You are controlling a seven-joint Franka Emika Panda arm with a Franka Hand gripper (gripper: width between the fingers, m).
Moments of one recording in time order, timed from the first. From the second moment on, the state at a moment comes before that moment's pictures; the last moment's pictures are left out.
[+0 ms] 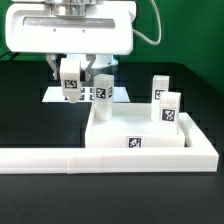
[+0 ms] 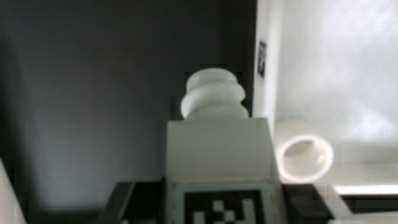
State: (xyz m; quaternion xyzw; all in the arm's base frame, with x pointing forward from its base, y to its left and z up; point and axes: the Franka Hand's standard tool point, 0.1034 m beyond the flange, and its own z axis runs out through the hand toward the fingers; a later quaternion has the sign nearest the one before) arm 0.539 -0.046 0.101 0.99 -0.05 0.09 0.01
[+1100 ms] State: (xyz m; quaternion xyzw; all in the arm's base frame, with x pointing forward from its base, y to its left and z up) arm 0.561 -0.016 0.111 0.98 -0.03 0.21 0.03
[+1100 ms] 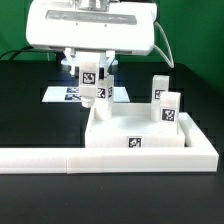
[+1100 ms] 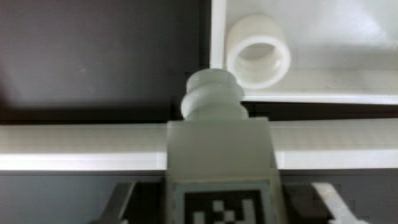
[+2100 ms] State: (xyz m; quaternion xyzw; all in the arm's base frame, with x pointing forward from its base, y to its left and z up) arm 0.575 -0.011 0.104 0.97 -0.01 0.23 0.02
